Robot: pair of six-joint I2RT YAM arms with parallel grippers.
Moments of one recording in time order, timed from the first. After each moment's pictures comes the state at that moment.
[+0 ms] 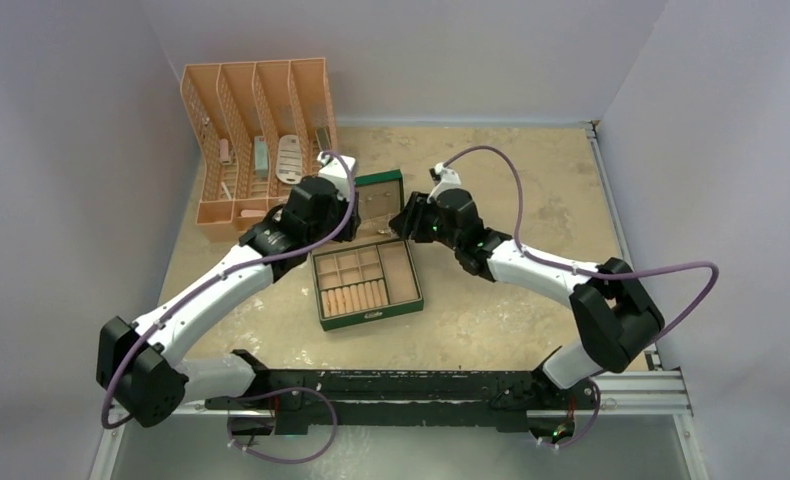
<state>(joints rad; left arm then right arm) -0.62 1.24 1.04 -0.36 -0.16 -0.24 0.67 1.53 0.89 0.22 -0.03 0.67</state>
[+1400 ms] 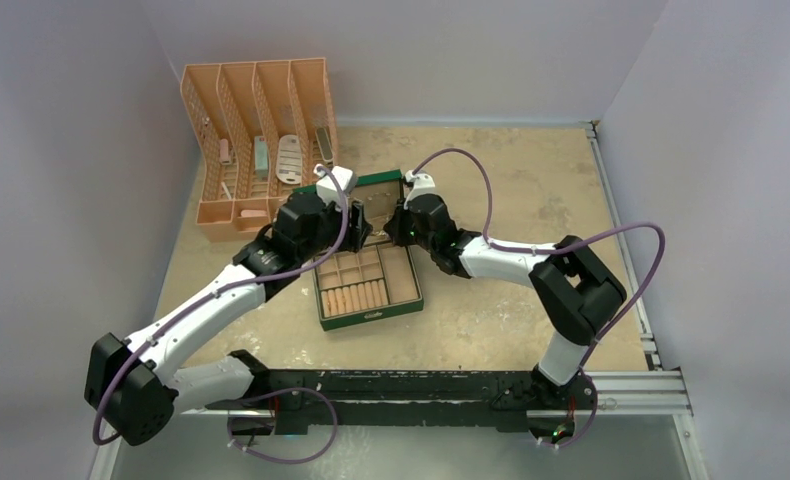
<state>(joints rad) -0.62 1.10 0.85 -0.16 -0.03 -0.24 0.75 1.73 0.97 0.29 0.10 0.50</state>
